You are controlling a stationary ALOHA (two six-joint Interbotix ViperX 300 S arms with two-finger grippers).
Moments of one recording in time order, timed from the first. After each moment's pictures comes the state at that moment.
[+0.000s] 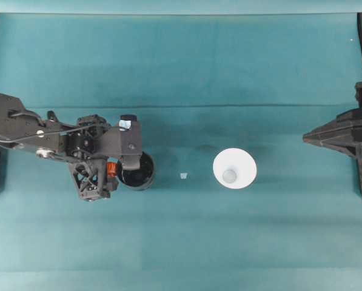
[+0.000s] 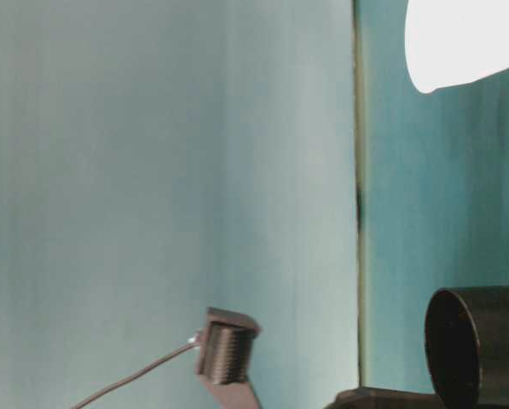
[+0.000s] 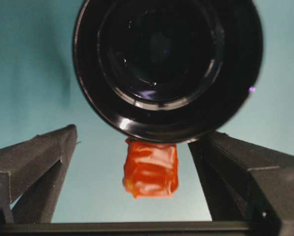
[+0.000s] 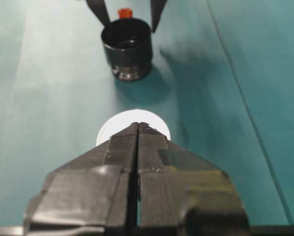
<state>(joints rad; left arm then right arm) 0.02 -0.04 0.76 0.02 0.40 -0.08 -0.04 -1.05 1.15 0.02 0.24 0.10</state>
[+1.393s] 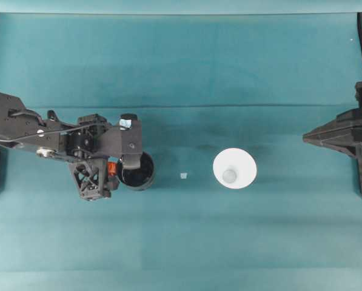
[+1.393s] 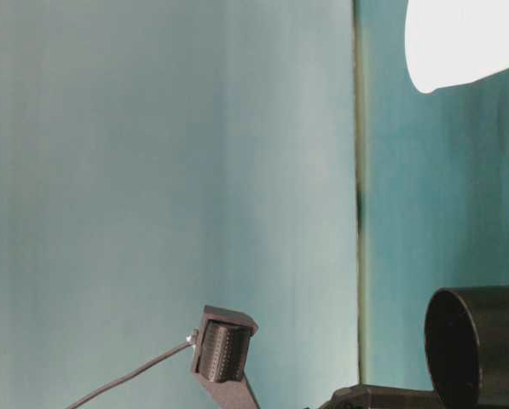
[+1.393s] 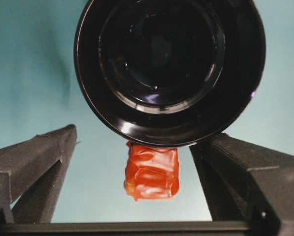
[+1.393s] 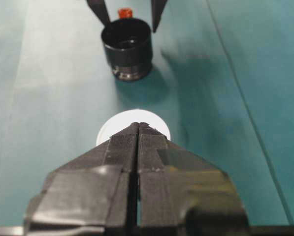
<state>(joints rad) 0.02 -0.04 0.76 0.02 0.40 -0.08 -0.04 -1.05 1.15 0.02 0.24 0.10</state>
